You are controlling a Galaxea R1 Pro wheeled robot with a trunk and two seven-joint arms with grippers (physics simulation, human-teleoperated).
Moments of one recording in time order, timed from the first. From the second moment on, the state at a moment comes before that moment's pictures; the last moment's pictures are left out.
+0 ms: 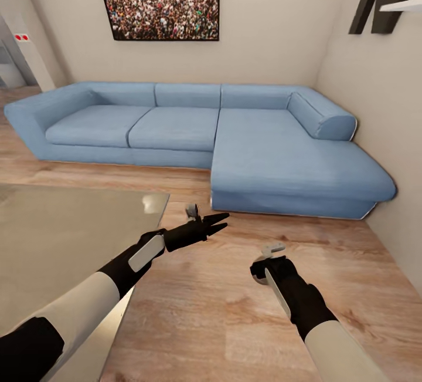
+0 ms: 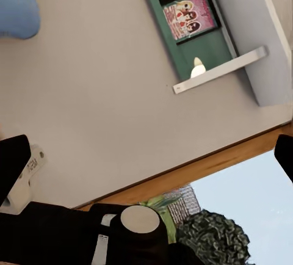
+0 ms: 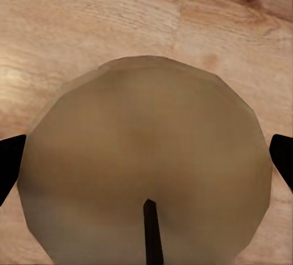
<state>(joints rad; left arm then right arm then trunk) -0.92 0.06 -0.72 -0.69 1.33 0.53 -0.88 -0.63 0.04 0.21 -0.93 0.01 0.77 -0.15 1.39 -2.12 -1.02</state>
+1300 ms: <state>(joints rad) -0.92 0.06 -0.72 -0.69 1.33 0.53 -0.88 -0.63 0.04 0.21 -0.92 0.01 0.77 -0.15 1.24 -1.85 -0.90</state>
